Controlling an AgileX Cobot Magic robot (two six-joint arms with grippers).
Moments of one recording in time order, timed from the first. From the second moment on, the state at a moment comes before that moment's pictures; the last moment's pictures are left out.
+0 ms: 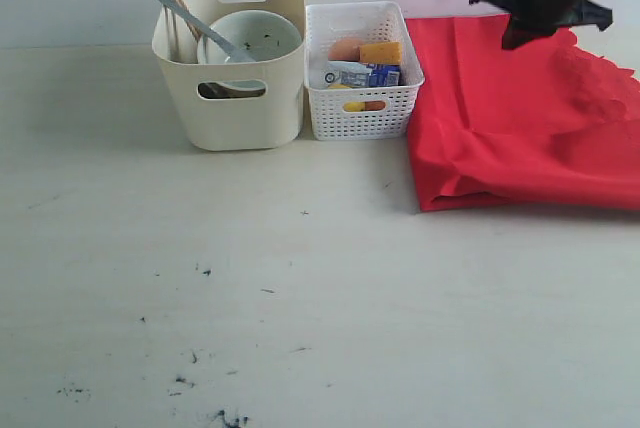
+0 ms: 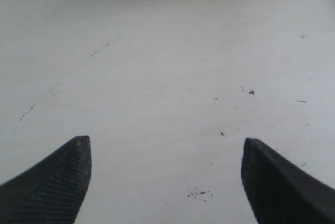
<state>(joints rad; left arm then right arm) -0.78 0.70 -0.64 0.46 1.00 -0.72 0.01 2.30 -1.99 0.16 0.90 0.10</state>
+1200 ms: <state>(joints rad) -0.78 0.70 -0.59 0.47 0.76 -0.69 0.01 1.38 -1.99 0.04 1.22 0.07</state>
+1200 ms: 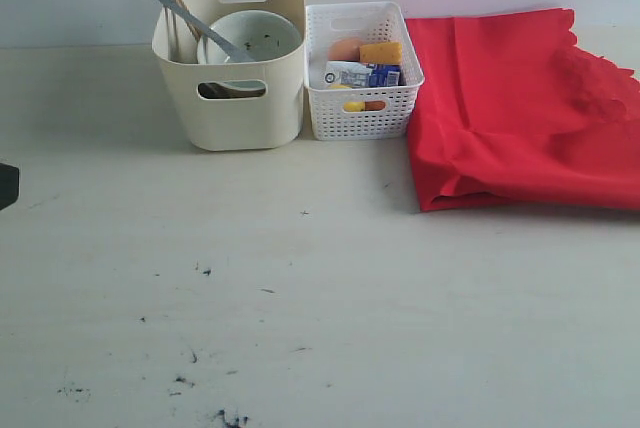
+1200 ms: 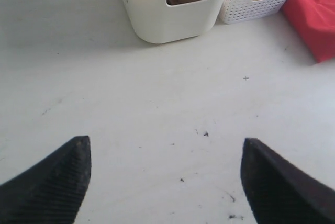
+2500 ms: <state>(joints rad) -0.78 0.23 -0.62 0.38 0.87 -0.47 0.01 0.33 -0.80 0.03 0.77 -0.06</state>
